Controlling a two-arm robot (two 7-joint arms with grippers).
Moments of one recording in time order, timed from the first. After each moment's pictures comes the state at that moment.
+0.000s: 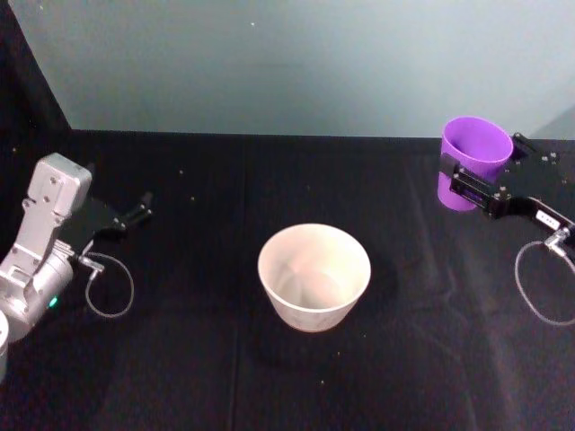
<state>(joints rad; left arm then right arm) -0.20 0.60 0.45 -1.41 -0.25 -0.12 0.03 0.01 0.64 -0.11 -1.87 0.50 0.16 0.39</state>
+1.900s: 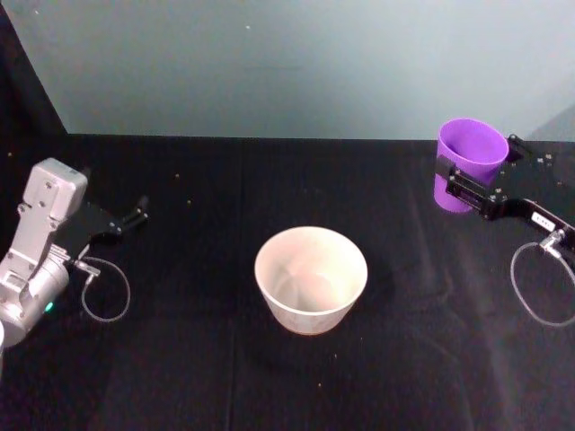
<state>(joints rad) -0.20 0.60 0.45 -1.41 -0.25 -0.12 0.03 0.01 0.64 -0.11 -1.87 0.50 0.15 0.39</state>
